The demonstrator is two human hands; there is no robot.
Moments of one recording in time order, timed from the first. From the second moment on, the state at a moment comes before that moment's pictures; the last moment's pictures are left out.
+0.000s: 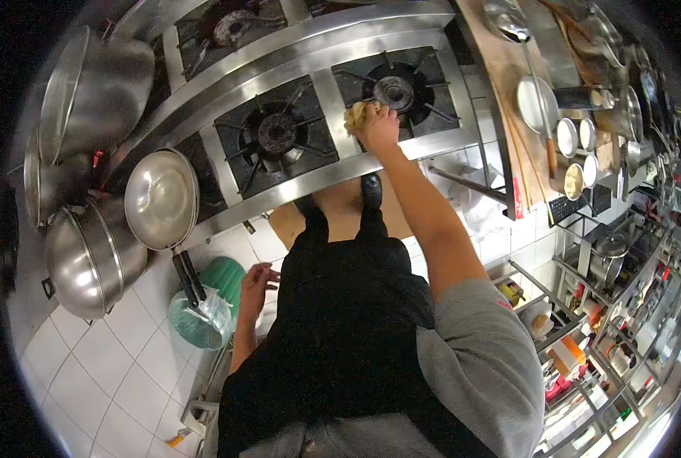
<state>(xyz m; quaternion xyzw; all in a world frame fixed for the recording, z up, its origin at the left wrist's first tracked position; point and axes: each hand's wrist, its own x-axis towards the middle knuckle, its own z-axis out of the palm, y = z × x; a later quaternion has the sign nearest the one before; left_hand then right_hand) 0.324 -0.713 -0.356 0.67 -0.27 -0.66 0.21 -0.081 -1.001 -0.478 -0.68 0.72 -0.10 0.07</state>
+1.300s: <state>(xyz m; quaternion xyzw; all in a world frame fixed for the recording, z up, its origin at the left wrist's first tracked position) 0.394 -0.582 -0.438 0.75 -0.10 -0.63 0.15 0.029 -1.092 -0.450 -0.93 0.35 -0.07 0.11</state>
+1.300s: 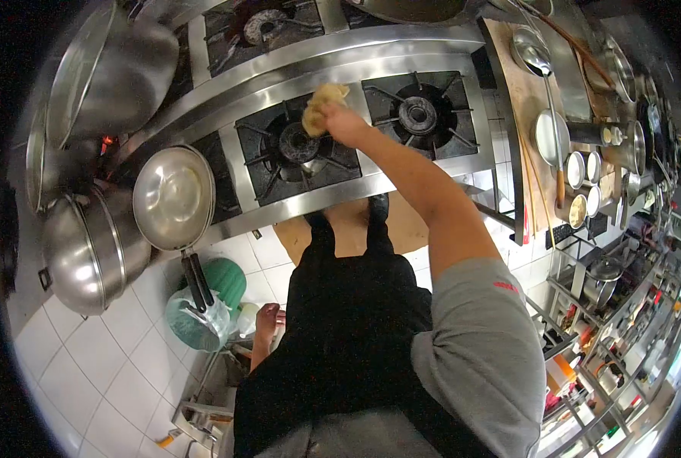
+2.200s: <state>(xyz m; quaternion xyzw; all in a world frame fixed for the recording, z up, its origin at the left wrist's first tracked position) 0.426 -0.631 -0.421 0.75 -0.12 -0.64 0.16 -0.059 -1.172 -0.415 -0.62 0.76 -0.05 0.19</state>
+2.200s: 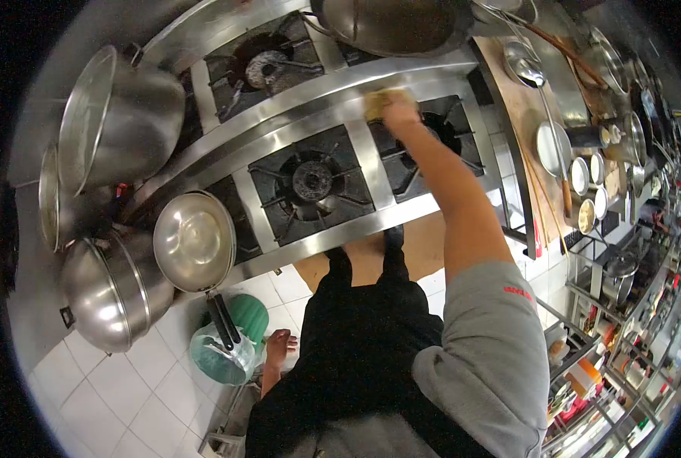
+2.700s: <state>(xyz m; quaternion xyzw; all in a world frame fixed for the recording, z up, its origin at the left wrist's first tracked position) 0.435 -0.641 -0.433 0.76 -0.10 -0.63 0.16 0.150 -1.139 -0.456 -0.81 0.46 -0.21 0.29</state>
